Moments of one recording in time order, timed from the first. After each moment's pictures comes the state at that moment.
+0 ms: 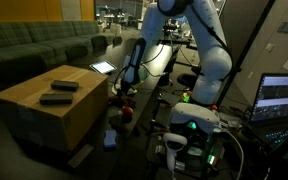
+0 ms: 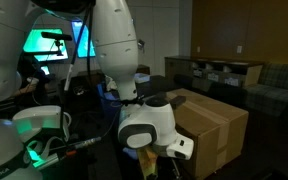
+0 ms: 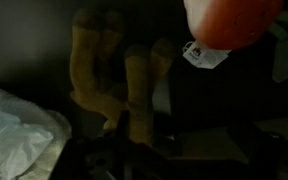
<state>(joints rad) -0.24 0.66 0.01 -2.37 0.02 3.21 -0.13</state>
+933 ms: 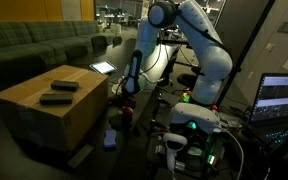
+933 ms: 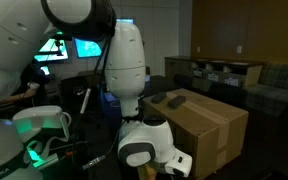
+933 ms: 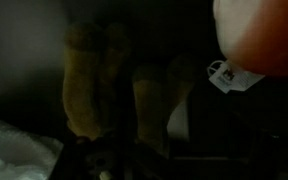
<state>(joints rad) -0.20 0.84 -0.04 -2.29 0.02 3.33 -0.10</state>
